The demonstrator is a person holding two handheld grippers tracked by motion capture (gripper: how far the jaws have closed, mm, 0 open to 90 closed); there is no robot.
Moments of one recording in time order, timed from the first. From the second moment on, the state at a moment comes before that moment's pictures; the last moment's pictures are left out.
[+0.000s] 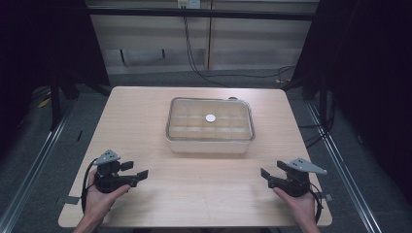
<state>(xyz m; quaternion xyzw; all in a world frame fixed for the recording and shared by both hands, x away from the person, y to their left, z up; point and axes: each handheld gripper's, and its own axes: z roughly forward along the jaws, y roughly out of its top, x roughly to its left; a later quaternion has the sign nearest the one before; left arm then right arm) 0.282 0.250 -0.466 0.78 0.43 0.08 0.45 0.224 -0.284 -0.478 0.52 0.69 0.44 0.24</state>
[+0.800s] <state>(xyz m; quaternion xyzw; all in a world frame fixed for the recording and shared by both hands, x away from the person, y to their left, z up) 0.288 0.246 -0.466 0.77 0.43 0.08 0.45 0.231 -0.278 -0.461 0.50 0.72 0.45 0.17</state>
